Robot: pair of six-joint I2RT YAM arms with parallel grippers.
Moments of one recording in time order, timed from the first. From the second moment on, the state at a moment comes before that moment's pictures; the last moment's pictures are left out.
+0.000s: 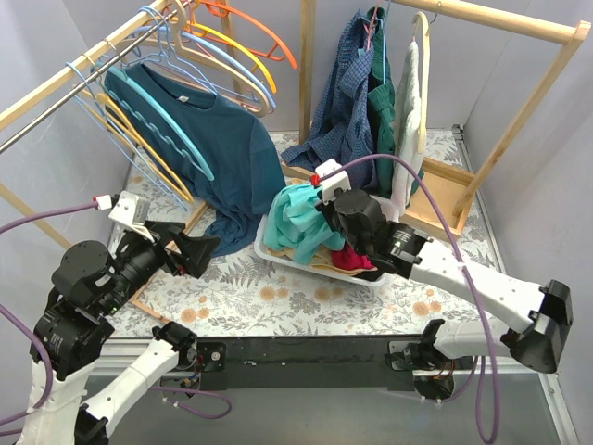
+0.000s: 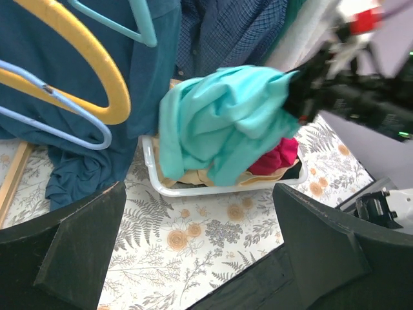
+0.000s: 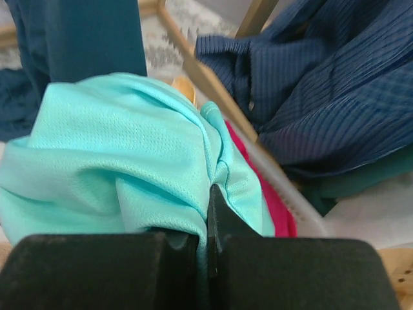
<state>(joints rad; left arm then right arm) -0.50 0.54 1.26 -0.84 0.06 -0.32 1.04 1.19 1.12 -0.24 0.59 -0.11</state>
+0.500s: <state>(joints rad) -0.50 0.49 1.27 -0.77 0.42 -0.25 0.86 1.48 0.89 -0.04 0.23 0.14</state>
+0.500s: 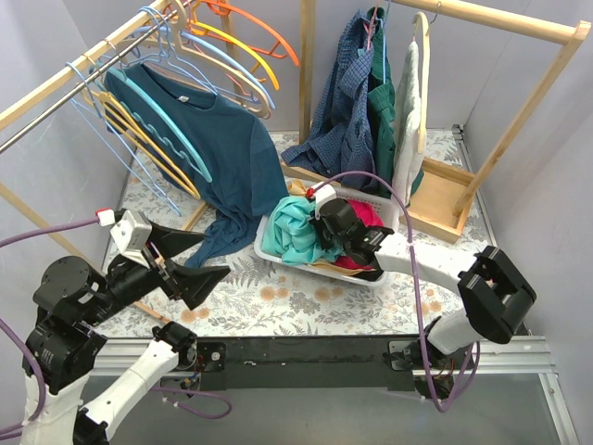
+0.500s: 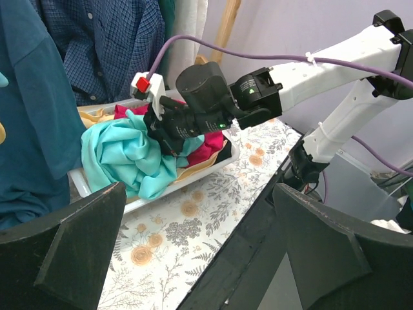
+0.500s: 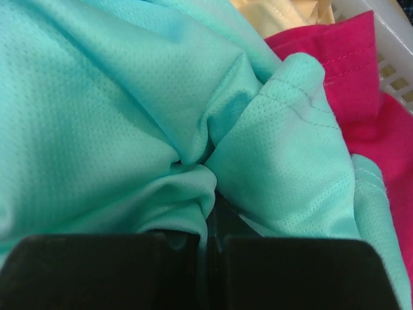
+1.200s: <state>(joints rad) -0.50 0.47 1.25 -0.82 0.14 -0.26 0.88 1.38 1.53 -0.40 0.25 0.07</state>
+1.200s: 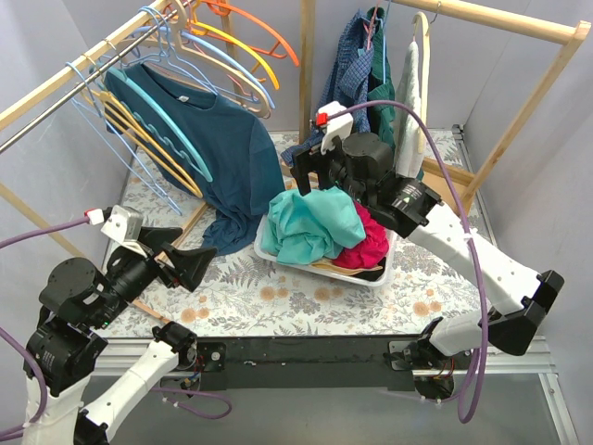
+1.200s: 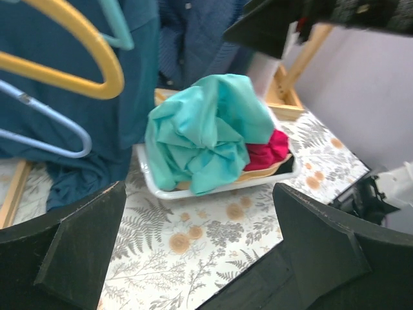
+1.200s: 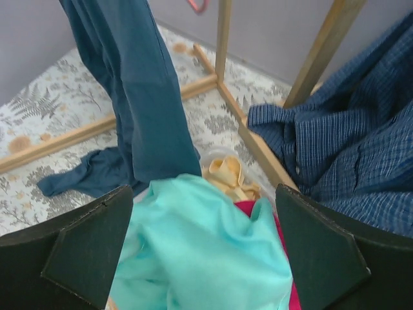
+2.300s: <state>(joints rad) -0.50 0.45 1.21 -0.89 0.07 -0.32 0.83 1.84 1.93 0.01 -0.29 -0.26</state>
